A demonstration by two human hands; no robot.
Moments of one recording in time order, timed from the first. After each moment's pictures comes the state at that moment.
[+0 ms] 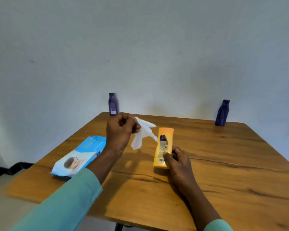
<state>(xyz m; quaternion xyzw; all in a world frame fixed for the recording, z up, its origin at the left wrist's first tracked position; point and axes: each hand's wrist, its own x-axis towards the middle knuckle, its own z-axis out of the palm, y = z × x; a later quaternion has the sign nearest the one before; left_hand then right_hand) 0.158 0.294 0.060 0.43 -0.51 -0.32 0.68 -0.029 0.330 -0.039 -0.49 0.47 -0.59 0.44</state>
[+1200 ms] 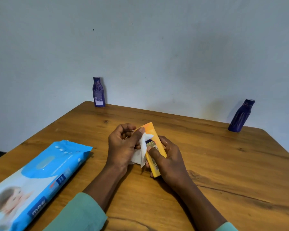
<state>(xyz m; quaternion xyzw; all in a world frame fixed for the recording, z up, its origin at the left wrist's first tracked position) 0.128 0.178 -0.013 0.45 -0.42 -0.43 0.66 -0.020 0.208 -0.026 -0.59 0.42 -0.51 0.46</state>
